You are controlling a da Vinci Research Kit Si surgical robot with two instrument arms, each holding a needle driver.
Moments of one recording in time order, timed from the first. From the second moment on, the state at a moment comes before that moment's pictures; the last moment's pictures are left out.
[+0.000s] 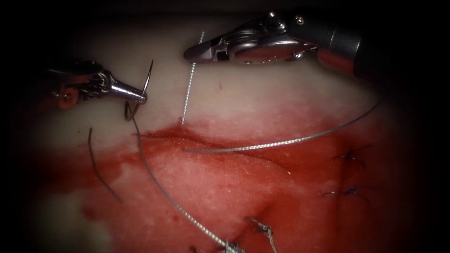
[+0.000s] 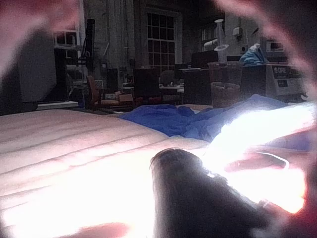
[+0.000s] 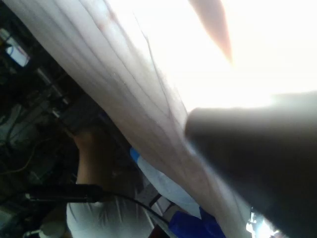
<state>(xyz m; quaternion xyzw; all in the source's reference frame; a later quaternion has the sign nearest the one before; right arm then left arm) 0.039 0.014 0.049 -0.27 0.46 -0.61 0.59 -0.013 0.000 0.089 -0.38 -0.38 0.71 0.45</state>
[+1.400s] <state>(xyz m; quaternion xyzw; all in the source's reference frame) 0.017 0.014 0.033 -0.52 0.32 -0.52 0.60 -0.018 0.004 0.075 -0.49 -0.31 0.71 0.39</state>
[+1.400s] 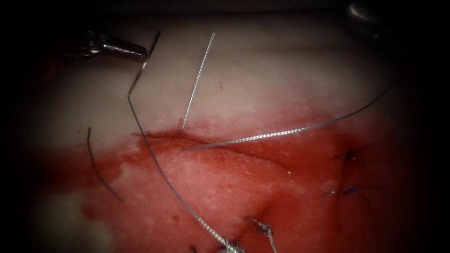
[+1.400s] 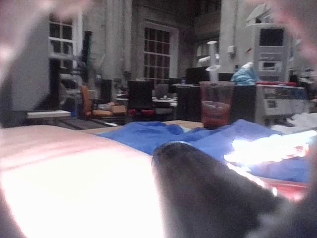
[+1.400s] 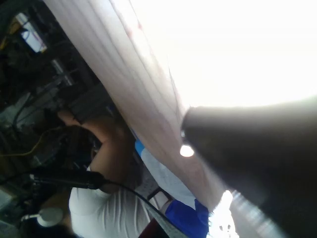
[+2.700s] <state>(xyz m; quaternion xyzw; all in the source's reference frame) 0.015 0.015 0.035 -0.53 0.33 -0.48 0.61 -0.040 -0.011 0.084 -0.55 -0.51 0.19 0.63</state>
